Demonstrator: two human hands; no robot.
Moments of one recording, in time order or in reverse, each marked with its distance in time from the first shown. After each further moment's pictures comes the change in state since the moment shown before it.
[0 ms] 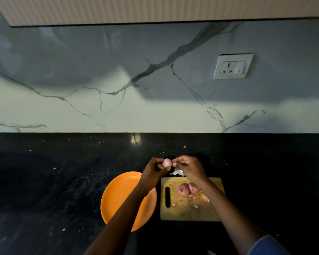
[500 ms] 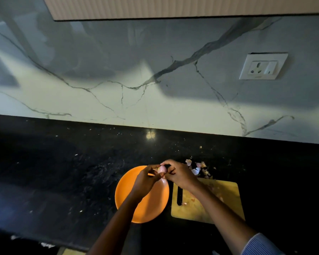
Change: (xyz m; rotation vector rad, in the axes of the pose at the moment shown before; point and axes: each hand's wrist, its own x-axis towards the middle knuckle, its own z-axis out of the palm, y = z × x) left_hand -0.048 -0.020 -0.054 0.128 0.102 -0.074; right_hand -0.003 -0.016 0.070 -0.295 -0.343 -0.156
